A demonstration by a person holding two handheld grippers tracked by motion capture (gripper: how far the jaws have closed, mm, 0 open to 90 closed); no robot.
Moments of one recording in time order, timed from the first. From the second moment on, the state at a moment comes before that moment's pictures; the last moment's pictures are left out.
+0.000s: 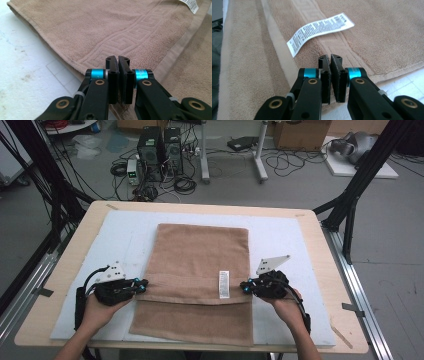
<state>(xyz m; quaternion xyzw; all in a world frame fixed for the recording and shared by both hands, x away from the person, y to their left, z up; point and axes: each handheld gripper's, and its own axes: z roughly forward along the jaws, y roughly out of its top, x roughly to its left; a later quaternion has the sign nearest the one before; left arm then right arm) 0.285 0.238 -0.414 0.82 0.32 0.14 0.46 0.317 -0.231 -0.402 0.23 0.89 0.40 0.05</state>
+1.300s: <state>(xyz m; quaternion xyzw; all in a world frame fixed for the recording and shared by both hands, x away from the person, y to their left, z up) 0.245 0.231 -0.429 0.84 0.29 0.11 0.45 0.279 -0.227 -0.419 0.17 0.90 0.40 -0.02</state>
